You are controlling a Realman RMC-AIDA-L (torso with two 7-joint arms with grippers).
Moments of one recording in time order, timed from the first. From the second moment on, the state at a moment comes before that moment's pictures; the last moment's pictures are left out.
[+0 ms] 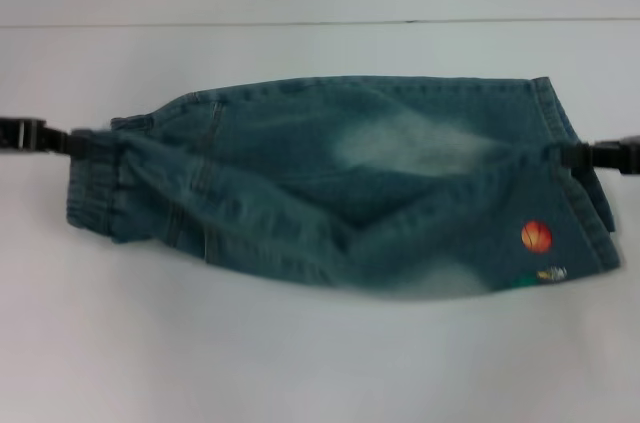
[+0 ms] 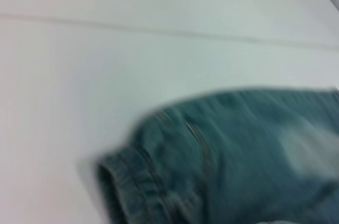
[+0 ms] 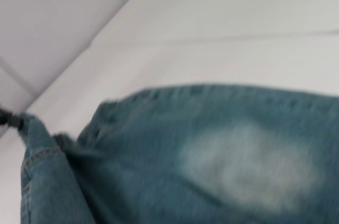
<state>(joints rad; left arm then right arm) -0.70 -1.94 0.40 0.86 2.59 1.60 -2.20 0.63 1.87 -0.42 -0.51 -2.31 -1.52 1.83</state>
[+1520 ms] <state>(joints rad) -0.70 -2.01 0.54 0.76 2.47 1.10 -2.21 0.74 2.01 -0.56 -0.45 -2.06 -0.80 1.63</state>
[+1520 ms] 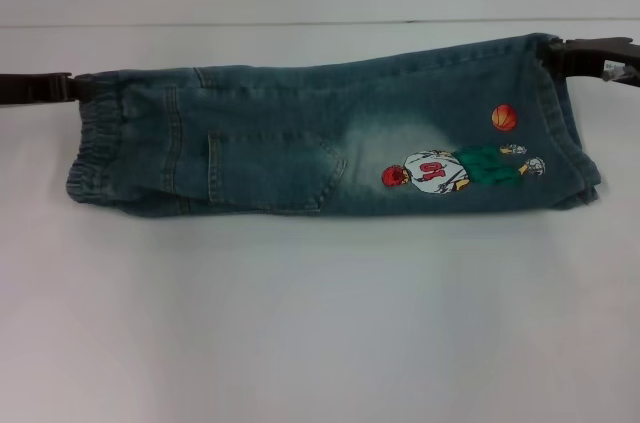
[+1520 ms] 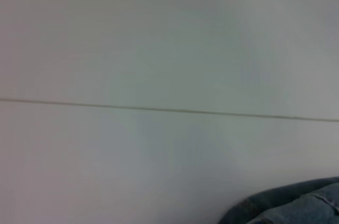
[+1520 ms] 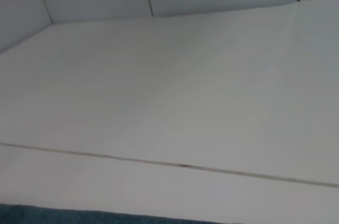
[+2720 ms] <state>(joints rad) -0.70 -2.02 0.65 0.75 2.49 1.05 -2.22 0.78 2.03 -0.56 -0.40 -2.06 -0.71 1.62</state>
